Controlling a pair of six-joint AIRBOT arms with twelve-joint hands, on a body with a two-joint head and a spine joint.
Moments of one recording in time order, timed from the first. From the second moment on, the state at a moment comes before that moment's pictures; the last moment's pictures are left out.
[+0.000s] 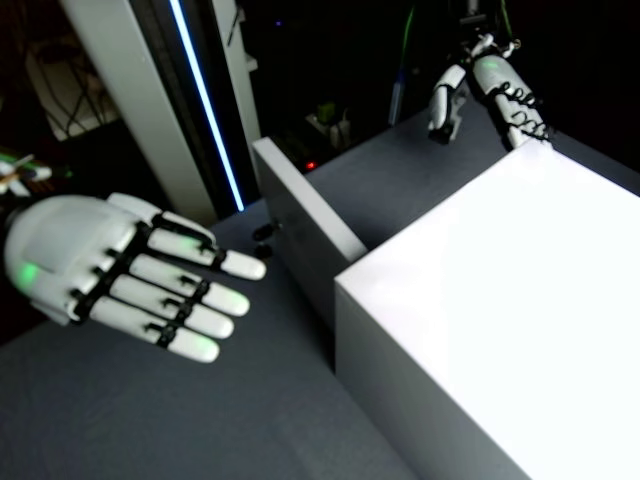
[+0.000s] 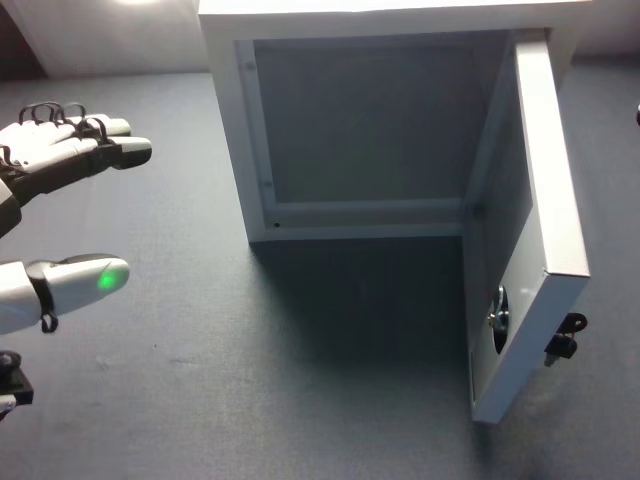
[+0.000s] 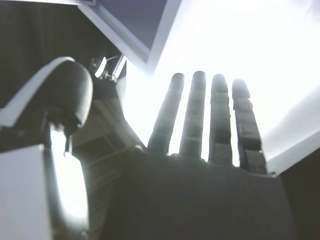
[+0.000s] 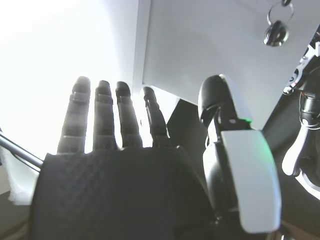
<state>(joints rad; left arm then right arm) 1.12 -0.85 1.10 -0.07 -1.34 0.43 -1.21 -0.64 0.79 0.23 1.31 -0.81</state>
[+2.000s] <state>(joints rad) 1.17 -0.85 1.09 -0.14 -1.38 0.43 -0.98 -0.77 0.87 -0.16 1.08 -0.67</state>
